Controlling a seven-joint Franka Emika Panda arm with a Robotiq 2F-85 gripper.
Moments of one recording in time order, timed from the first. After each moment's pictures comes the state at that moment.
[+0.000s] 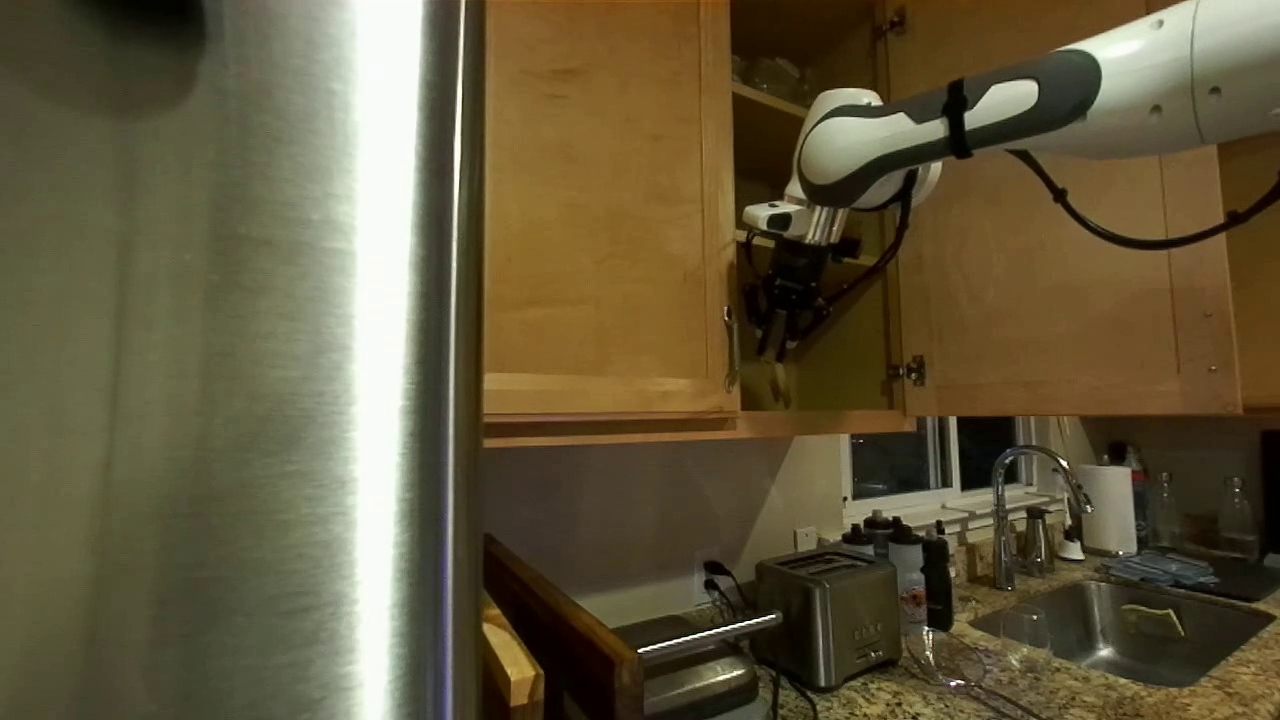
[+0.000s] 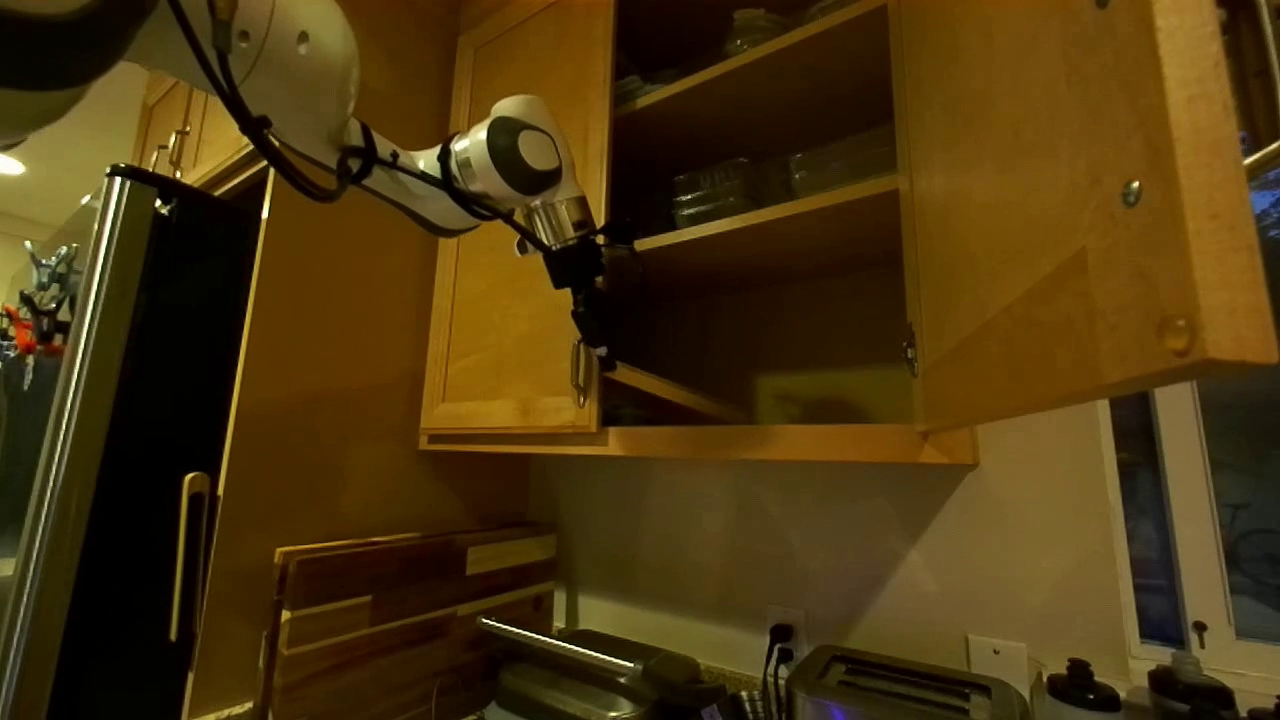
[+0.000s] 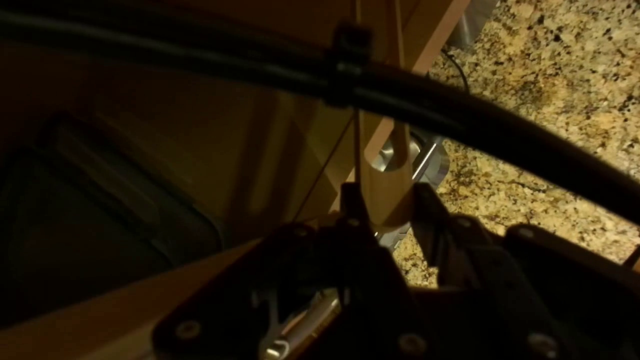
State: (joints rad) arm 0.06 -0.12 -0.11 -1.57 -0.14 2.00 -1.94
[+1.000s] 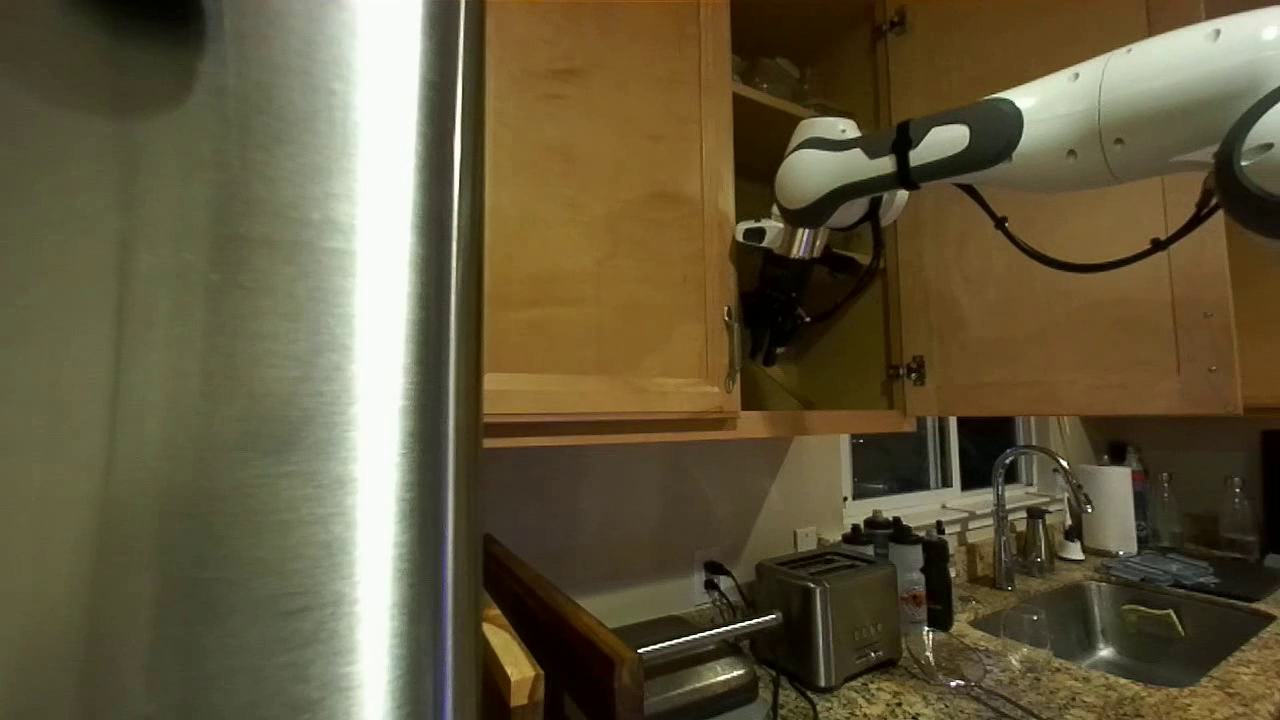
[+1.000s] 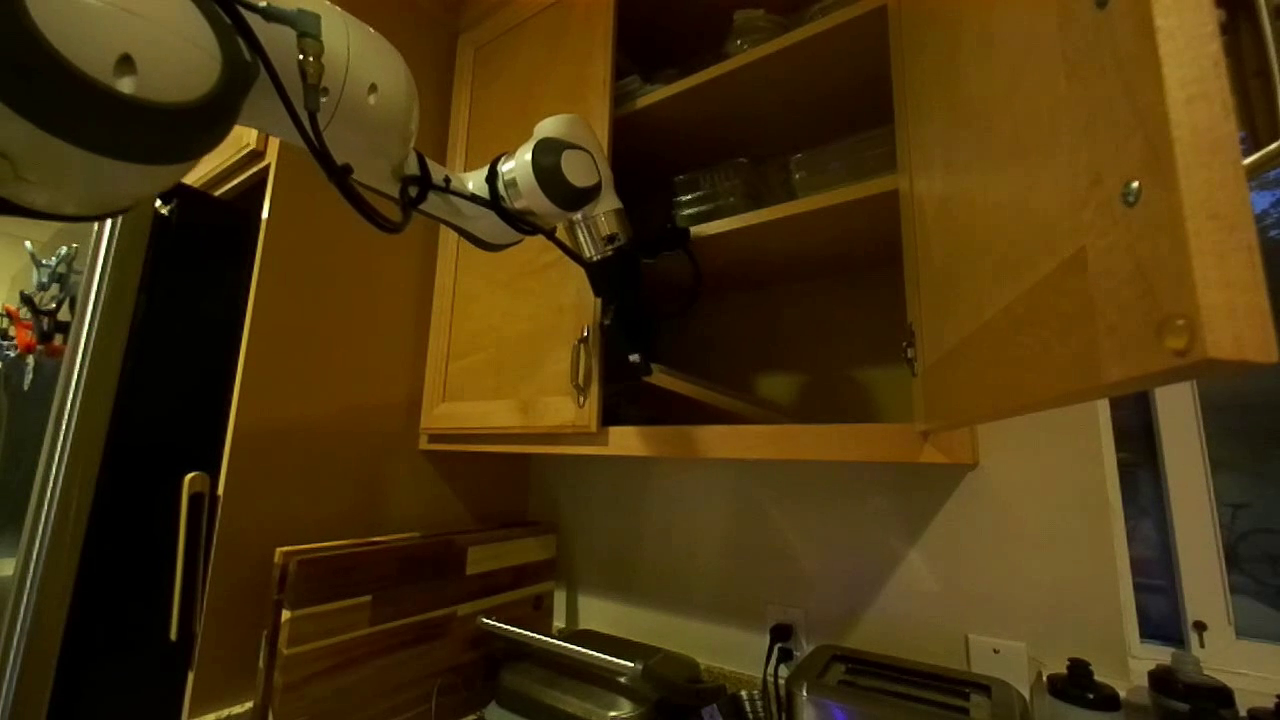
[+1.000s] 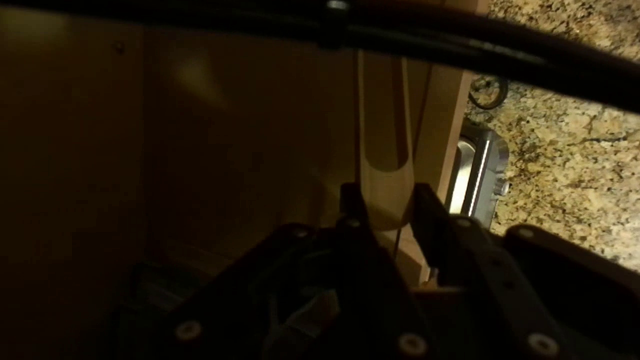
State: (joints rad) arm 0.00 0.05 -0.12 -1.38 -0.12 1.98 -1.61
